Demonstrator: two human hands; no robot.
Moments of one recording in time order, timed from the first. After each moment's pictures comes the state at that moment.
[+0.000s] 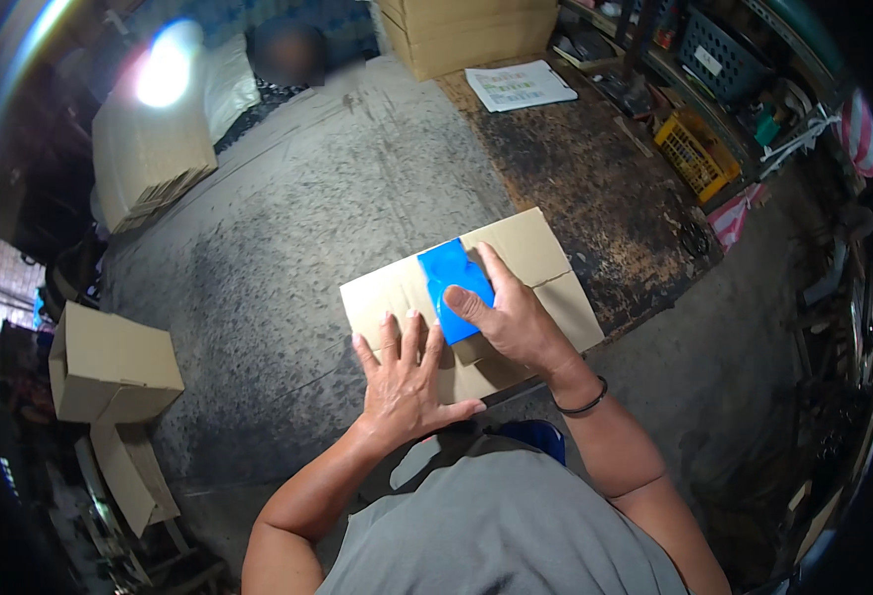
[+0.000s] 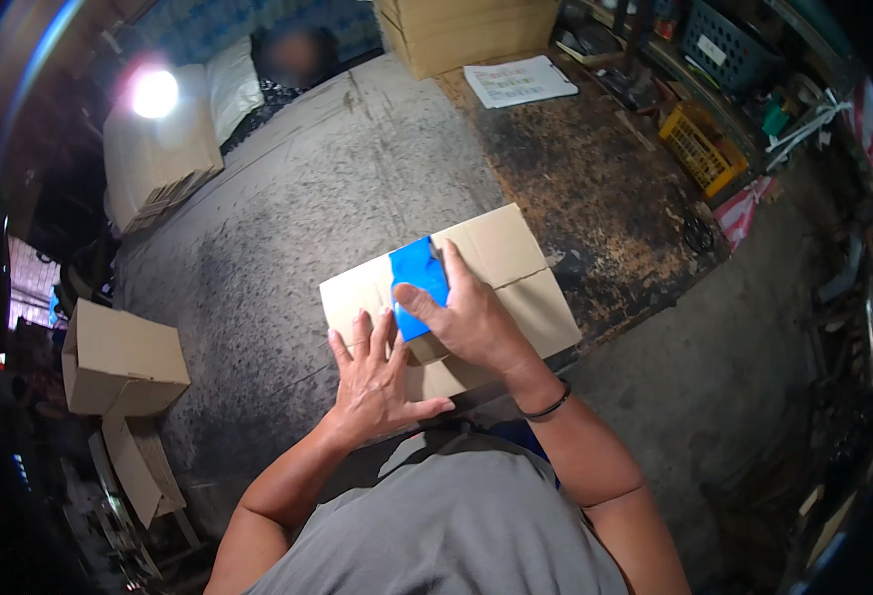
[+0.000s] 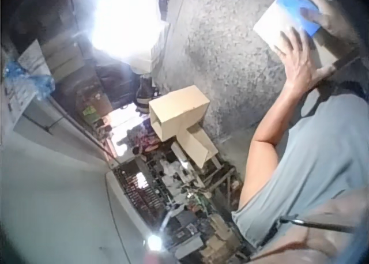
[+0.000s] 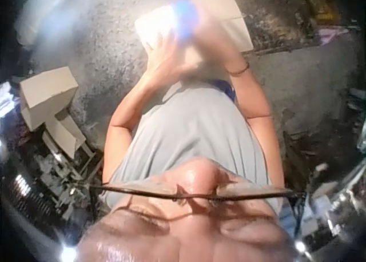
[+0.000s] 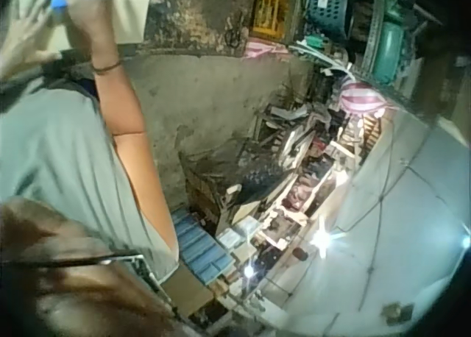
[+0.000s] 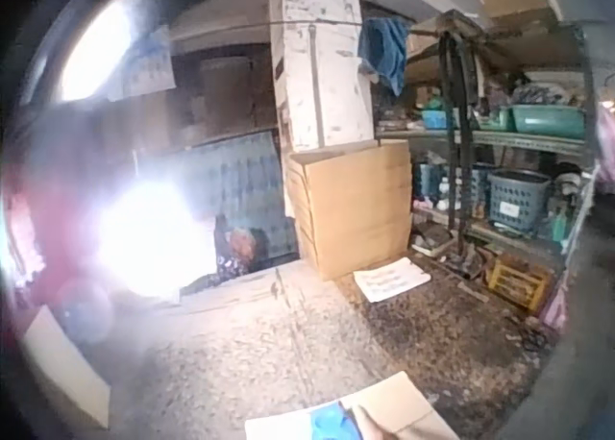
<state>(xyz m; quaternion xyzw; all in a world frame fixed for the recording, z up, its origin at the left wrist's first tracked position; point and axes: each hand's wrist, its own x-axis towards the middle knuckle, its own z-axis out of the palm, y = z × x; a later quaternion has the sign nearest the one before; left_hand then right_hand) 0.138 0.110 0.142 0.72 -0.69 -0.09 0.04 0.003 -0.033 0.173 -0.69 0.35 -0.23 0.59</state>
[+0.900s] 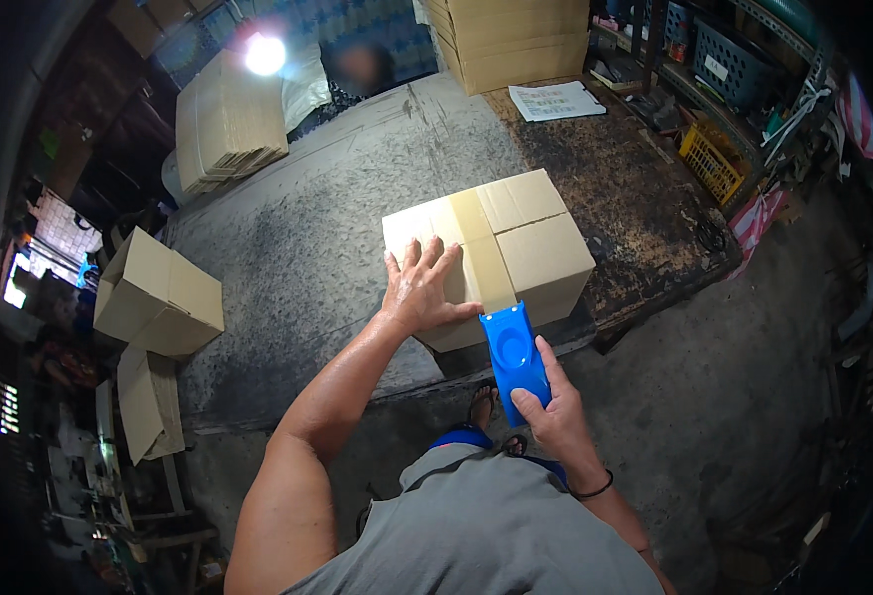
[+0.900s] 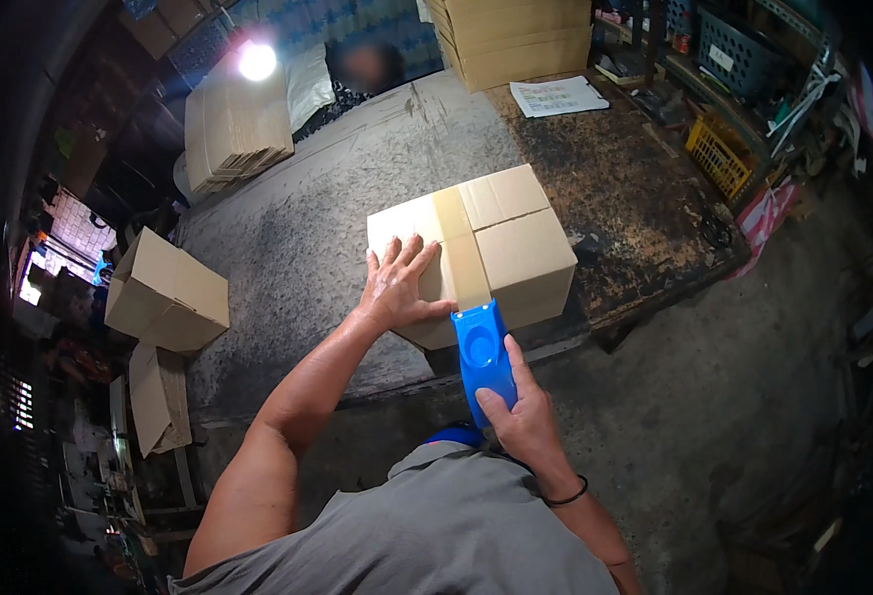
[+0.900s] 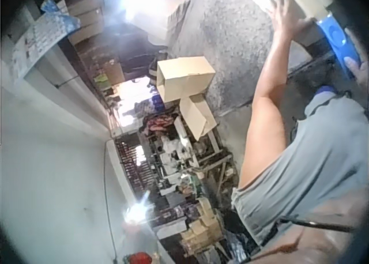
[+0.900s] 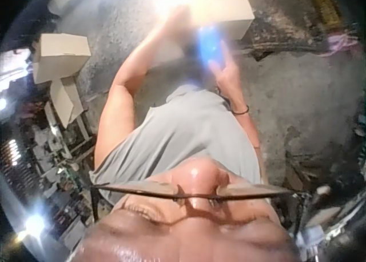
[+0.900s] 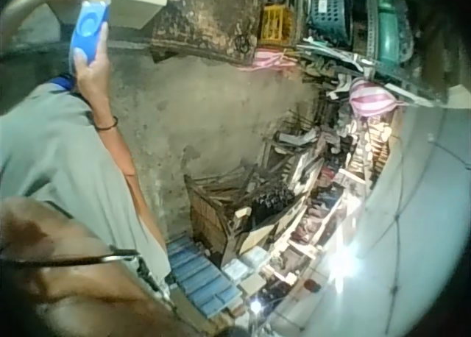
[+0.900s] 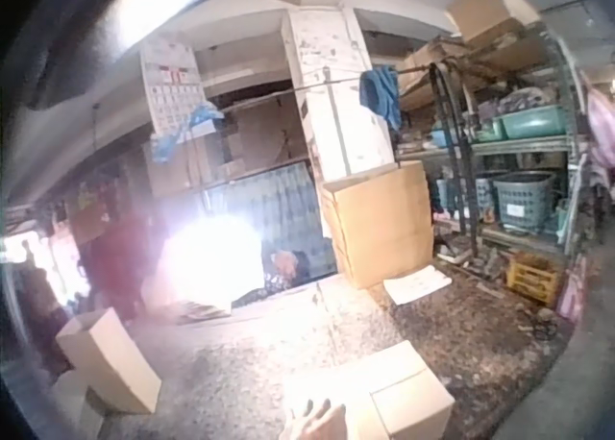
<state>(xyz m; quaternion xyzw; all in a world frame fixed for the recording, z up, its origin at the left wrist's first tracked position) 0.125 0.111 0.127 0.75 -0.66 -0.01 0.03 -0.150 0.158 0.127 -0.63 0.37 -0.32 0.60</state>
